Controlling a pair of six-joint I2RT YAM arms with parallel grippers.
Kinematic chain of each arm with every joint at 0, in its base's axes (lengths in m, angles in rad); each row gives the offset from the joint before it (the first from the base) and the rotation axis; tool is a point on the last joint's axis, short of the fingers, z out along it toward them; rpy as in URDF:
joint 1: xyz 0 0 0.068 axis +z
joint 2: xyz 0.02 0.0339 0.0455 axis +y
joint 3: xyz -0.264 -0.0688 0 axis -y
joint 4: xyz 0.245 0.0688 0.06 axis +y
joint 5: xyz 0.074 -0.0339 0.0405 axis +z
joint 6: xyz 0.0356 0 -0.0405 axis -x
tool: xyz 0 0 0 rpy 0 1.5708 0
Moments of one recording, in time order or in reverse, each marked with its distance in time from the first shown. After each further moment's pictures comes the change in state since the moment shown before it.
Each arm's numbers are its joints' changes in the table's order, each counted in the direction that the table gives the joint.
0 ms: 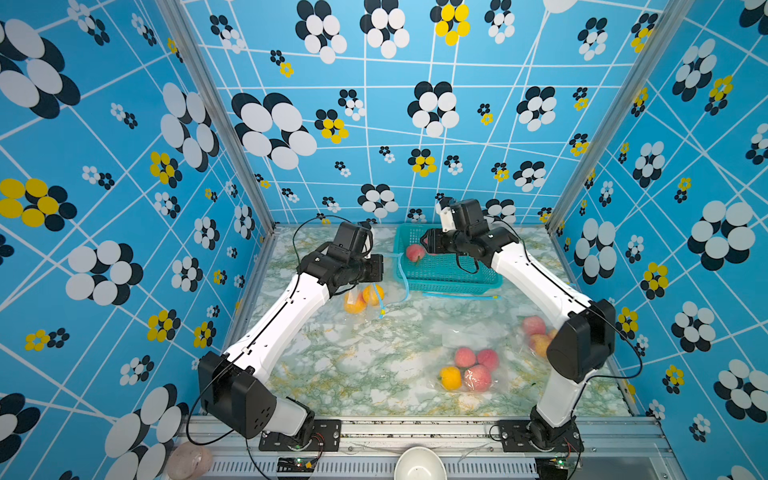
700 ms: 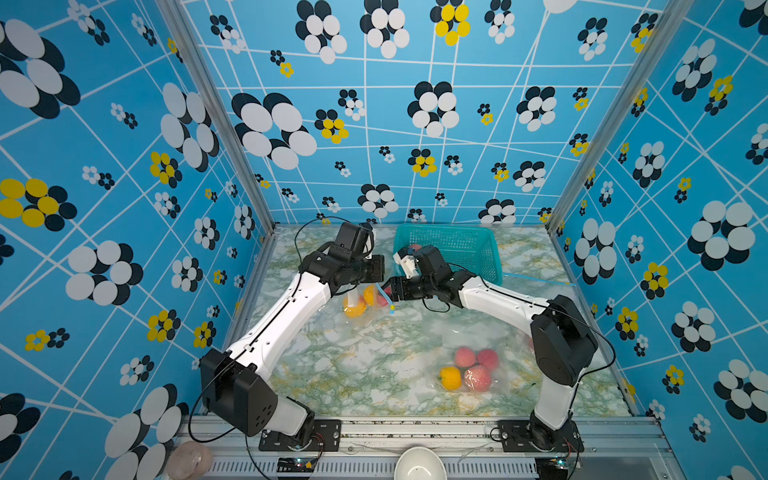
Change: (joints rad) left arm 0.000 -0.002 -0.001 0.002 -0.024 0.014; right arm 0.196 0.103 -0.306 -0.338 0.251 -0.206
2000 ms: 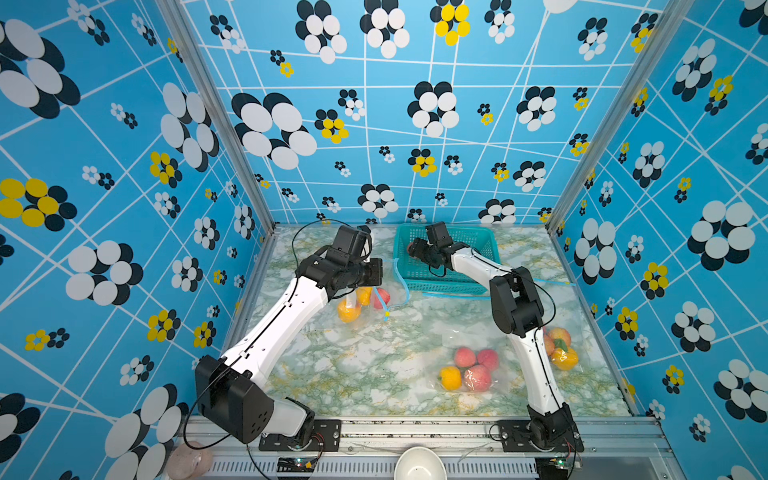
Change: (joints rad) left arm -0.002 -0.029 -0.035 0.003 0.005 -0.012; right arm -0.264 0.565 0.601 0.088 -0.367 -0.229
